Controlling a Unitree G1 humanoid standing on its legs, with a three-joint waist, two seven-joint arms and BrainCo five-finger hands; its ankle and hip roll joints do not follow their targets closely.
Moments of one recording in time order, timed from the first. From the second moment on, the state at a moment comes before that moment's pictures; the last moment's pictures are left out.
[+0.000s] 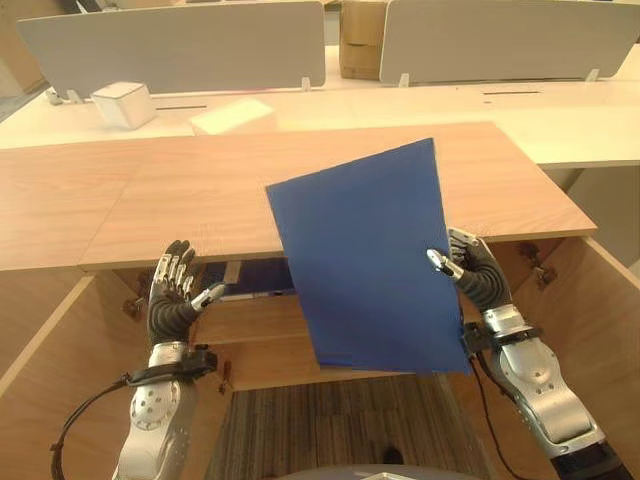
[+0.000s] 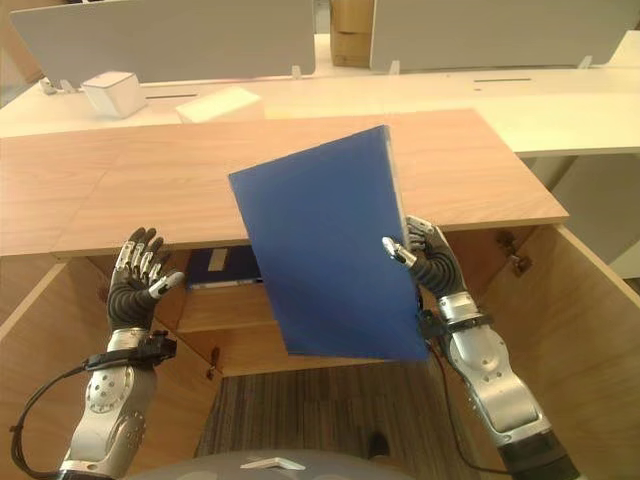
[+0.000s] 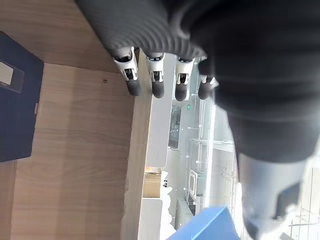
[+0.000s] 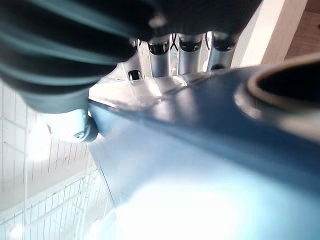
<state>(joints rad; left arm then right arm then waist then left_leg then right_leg) 0.28 0.33 -0.04 -0.16 -0.42 -0.36 -0.04 0.08 -0.52 0.20 -0.24 0.14 -0.29 0.05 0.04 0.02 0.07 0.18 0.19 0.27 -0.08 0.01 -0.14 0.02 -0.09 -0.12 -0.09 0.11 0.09</state>
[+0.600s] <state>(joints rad) 0.44 0.65 -0.22 -0.08 -0.21 -0.45 0.06 0.22 -0.83 0.39 -0.23 -0.19 -0.36 -0.02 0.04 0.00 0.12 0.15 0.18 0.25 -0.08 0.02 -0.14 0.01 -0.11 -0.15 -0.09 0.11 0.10</state>
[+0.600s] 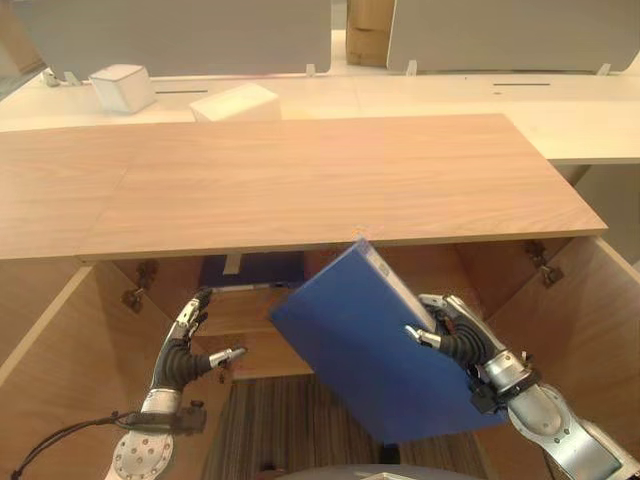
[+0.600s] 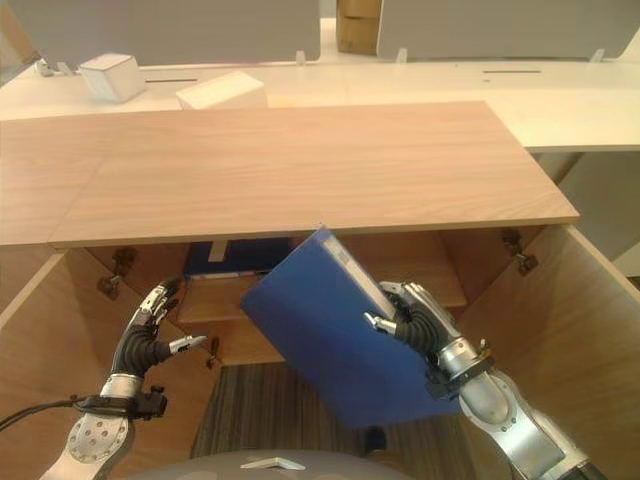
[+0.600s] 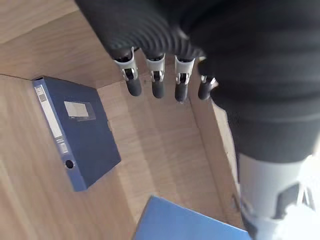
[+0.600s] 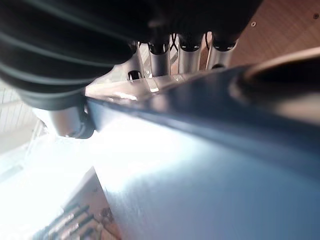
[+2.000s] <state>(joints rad) 0.14 0.60 -0.37 0.55 -0.06 -0.45 0.10 -0.73 -0.54 0.22 0.78 0.19 -0.26 -0.40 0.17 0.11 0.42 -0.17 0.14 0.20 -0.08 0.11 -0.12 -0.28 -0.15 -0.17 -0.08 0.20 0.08</state>
